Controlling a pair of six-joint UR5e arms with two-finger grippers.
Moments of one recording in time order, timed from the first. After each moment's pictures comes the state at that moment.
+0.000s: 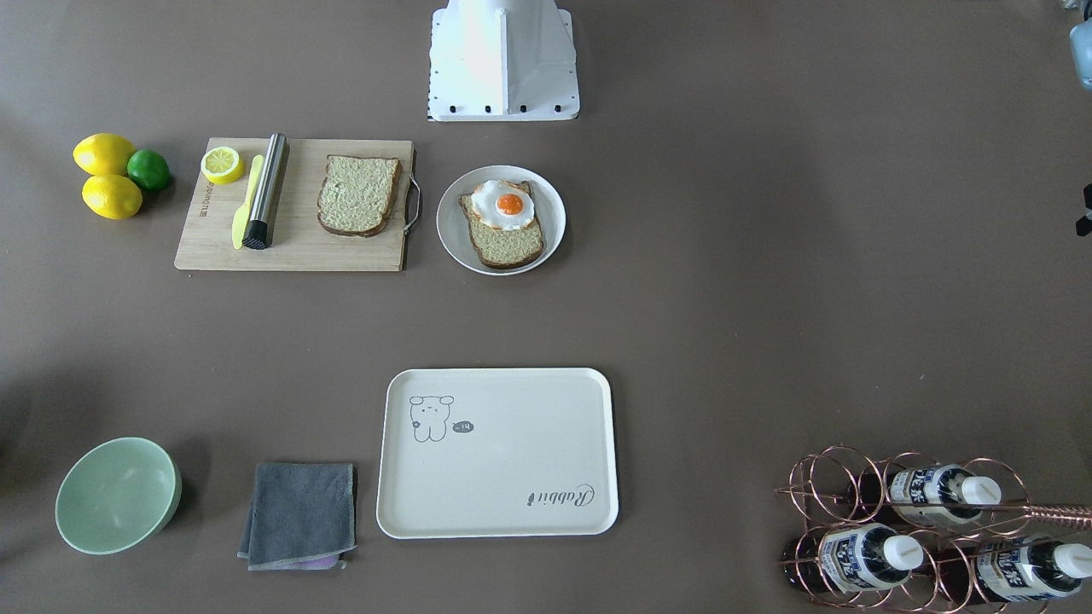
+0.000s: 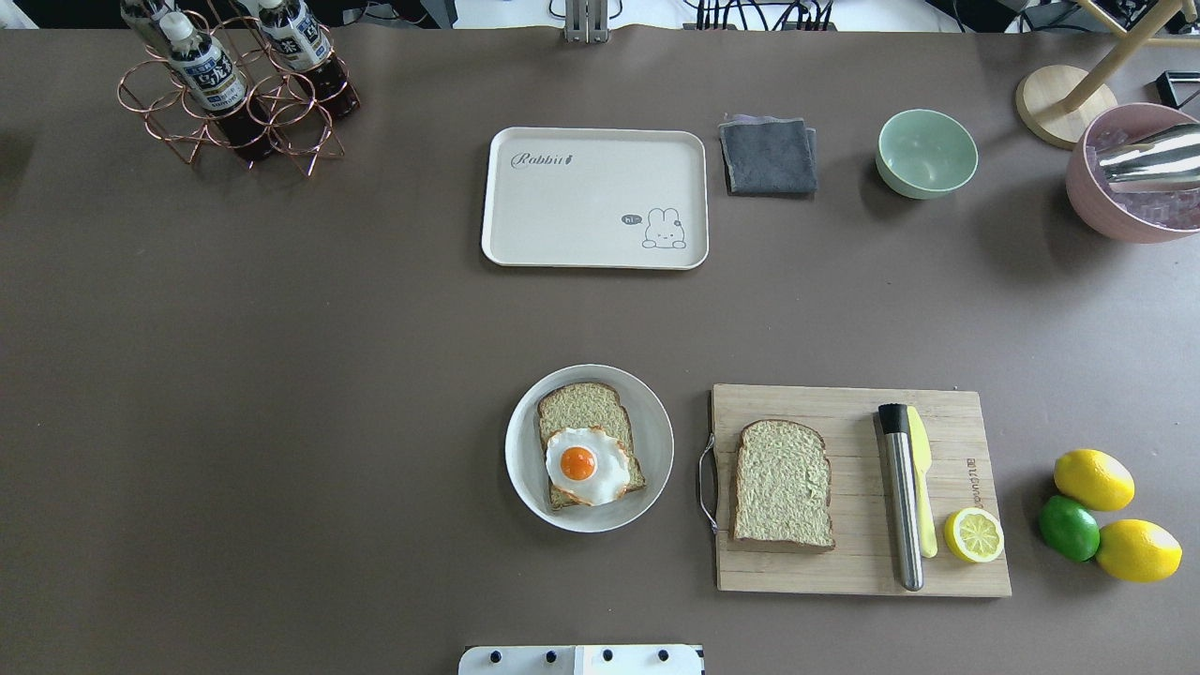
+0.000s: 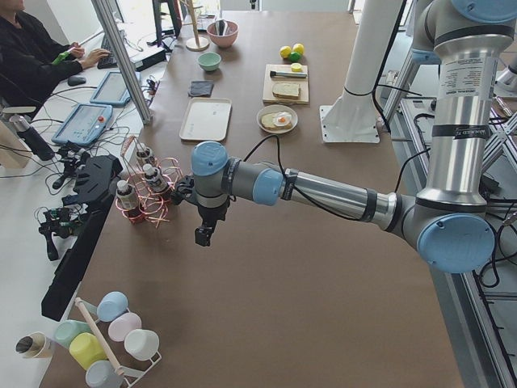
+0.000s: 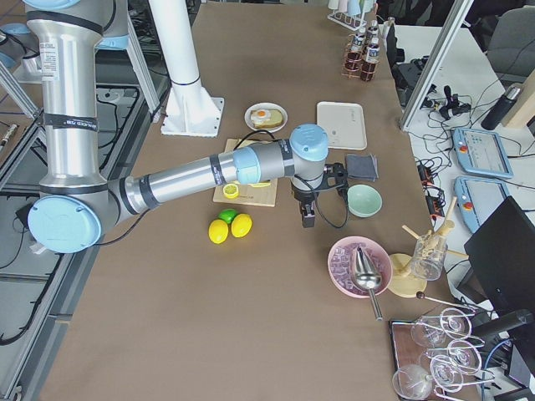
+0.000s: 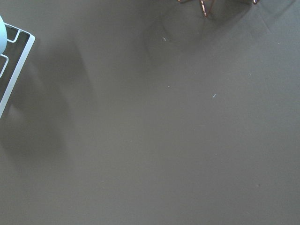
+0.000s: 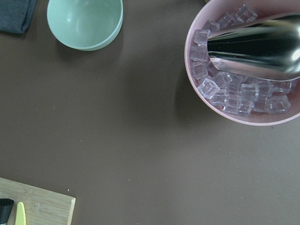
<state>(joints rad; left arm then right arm) -1.44 -1.60 -1.77 -1.60 -2.30 0.11 1.44 -1.59 1.91 -1.64 2.42 0.11</state>
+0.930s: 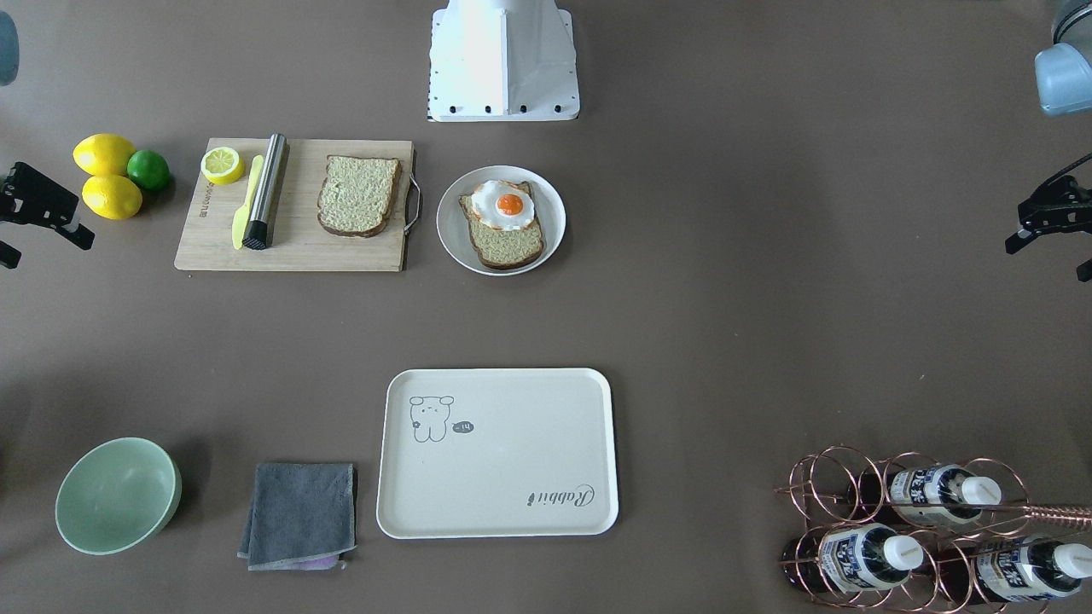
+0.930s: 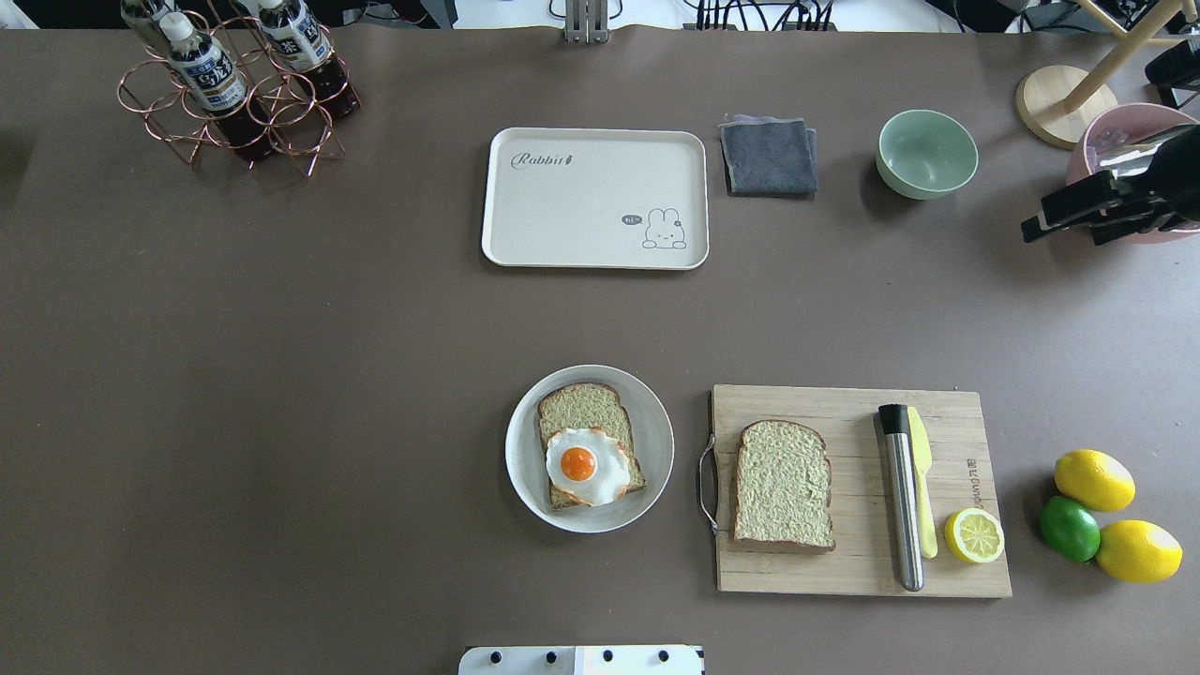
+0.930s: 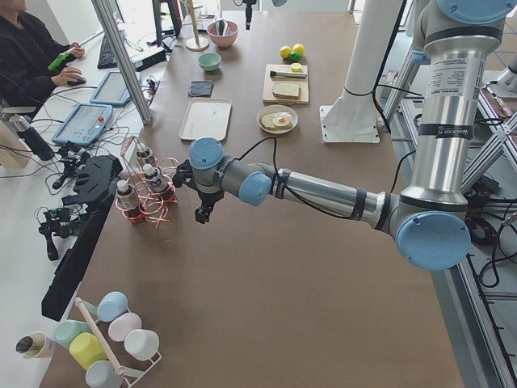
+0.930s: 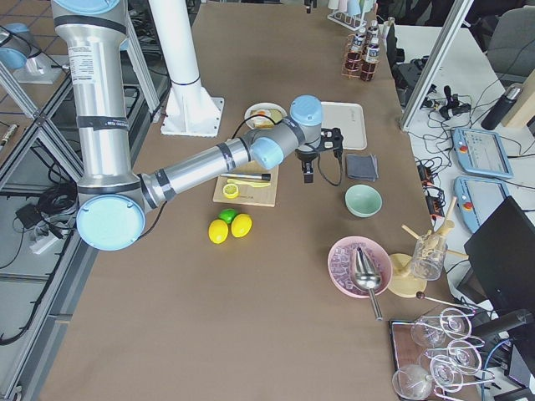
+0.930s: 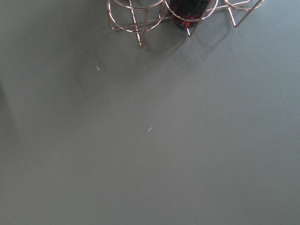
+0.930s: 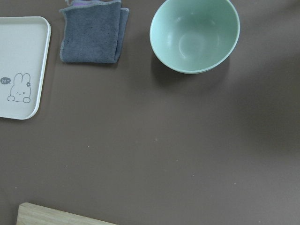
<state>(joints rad) -1.36 -1.64 -1.72 -1.80 -2.43 -0.07 1.18 -1.51 1.93 -1.30 2.40 0.68</state>
